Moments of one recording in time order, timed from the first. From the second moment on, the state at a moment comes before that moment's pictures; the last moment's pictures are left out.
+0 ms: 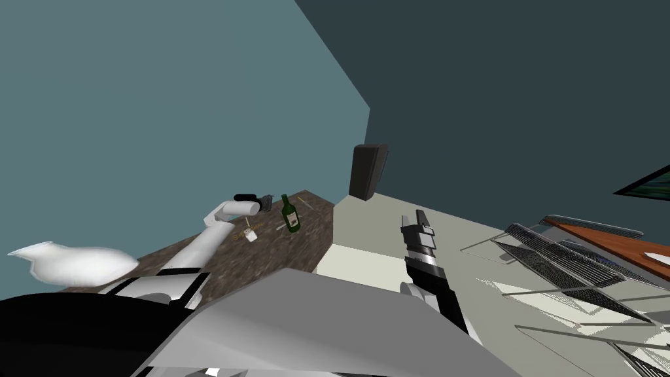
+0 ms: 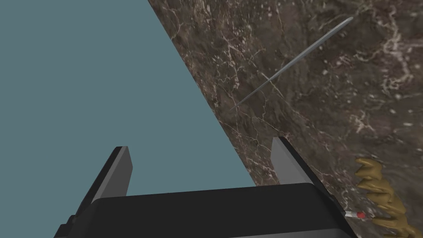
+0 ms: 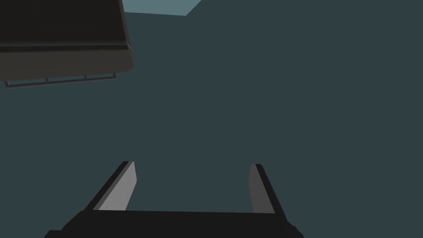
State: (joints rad) left arm -0.11 0.83 0.31 -1.52 0.58 0.85 0.05; right arm 0.52 -0.02 -0.01 -2.22 -0.08 -0.39 0.03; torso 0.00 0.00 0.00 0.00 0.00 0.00
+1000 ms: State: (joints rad) left arm -0.17 0.91 0.35 -1.29 0.64 1.11 0.12; right arm 0.52 -0.02 -0.01 -2.22 -0.08 -0.39 0.03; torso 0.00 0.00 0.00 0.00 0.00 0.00
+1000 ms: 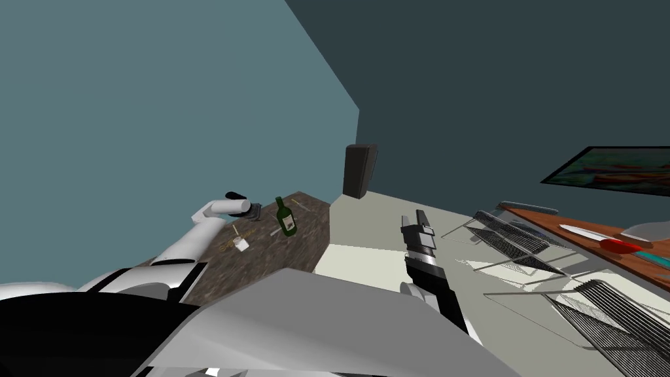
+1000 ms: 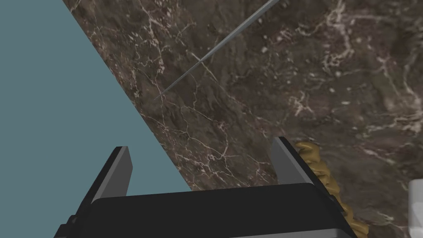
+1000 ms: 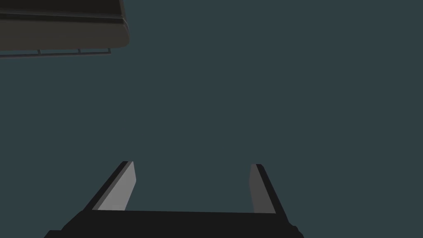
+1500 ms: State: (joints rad) left arm -0.18 0.94 0.38 -1.17 0.66 1.26 0.17; right arm 0.52 -0.02 -0.01 -2.22 -0.08 -0.39 0.03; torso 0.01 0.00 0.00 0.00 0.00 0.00
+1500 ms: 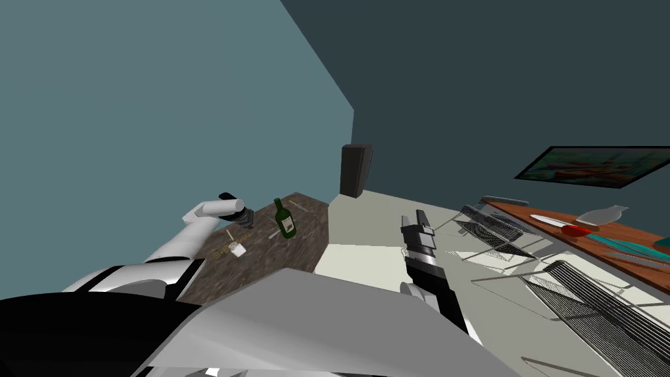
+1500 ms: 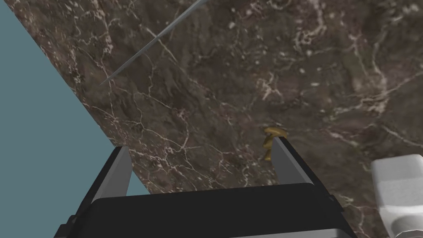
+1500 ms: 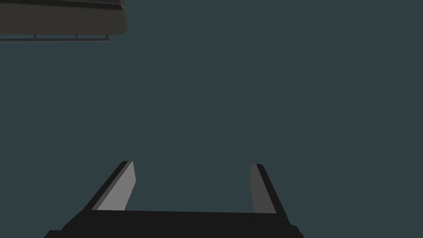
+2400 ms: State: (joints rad) left arm -0.22 0.99 0.40 -0.94 0.69 1.46 0.23; right arm 0.52 -0.02 -0.01 -2.22 -0.08 -0.39 0.03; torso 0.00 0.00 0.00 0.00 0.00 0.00
